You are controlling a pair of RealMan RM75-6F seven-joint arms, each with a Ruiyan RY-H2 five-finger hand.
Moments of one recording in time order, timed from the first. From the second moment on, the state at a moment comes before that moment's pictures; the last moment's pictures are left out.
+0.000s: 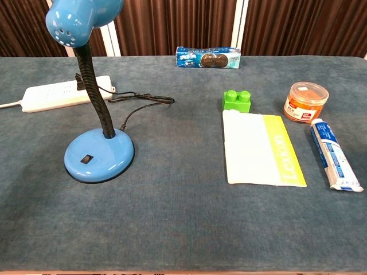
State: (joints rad) left arm -0.11 -1.08 -0.01 -1.78 1.57 1.48 0.13; right arm 0.02 -1.11 0.08 -1.77 -1.49 1.54 -0.03
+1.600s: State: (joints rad) left arm -0.38 -1.27 0.04 -1.68 1.48 0.95 0.27; right arm 0.03 -1.12 0.09 -1.77 -1.46 1.53 -0.05
